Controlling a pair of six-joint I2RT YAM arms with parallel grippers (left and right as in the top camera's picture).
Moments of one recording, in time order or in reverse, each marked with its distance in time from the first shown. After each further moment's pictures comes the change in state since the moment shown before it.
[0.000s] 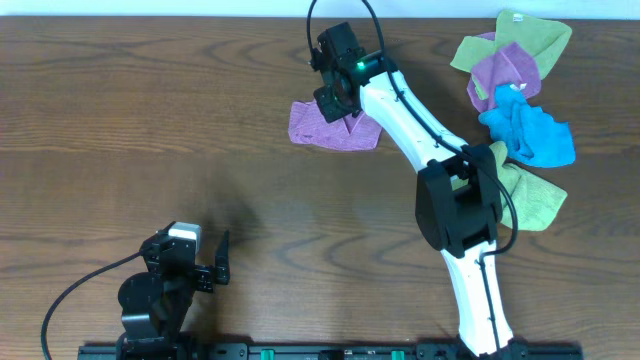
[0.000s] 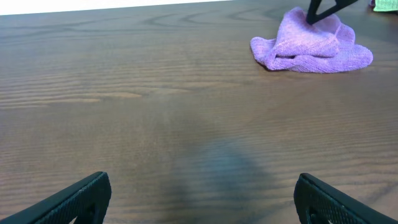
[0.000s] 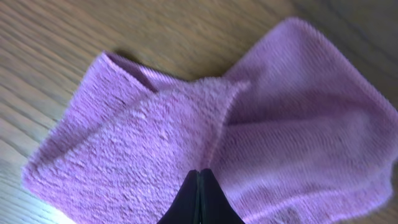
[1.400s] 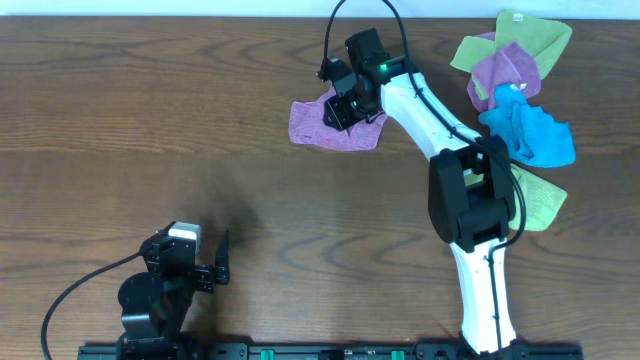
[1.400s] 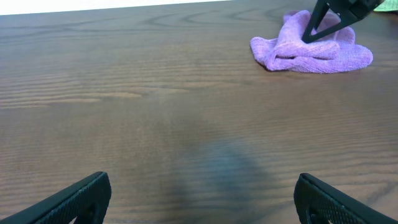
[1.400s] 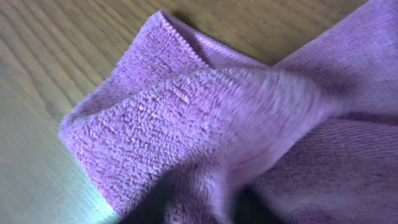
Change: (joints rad) left arm 0.000 0.000 0.000 0.000 0.000 0.000; right arm -0.089 -0.003 -0.119 0.054 -0.359 -0.135
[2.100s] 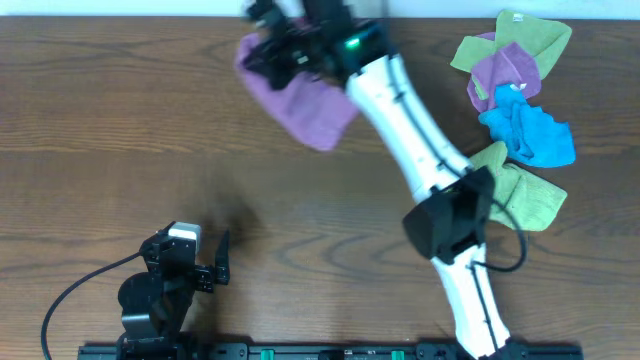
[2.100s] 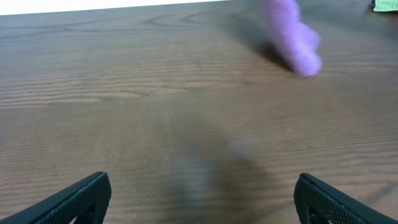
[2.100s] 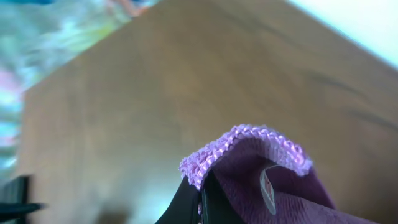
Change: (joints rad) left arm 0.000 0.000 0.000 0.000 0.000 0.000; right arm 0.229 0.007 0.537 -0.037 -0.289 0.070
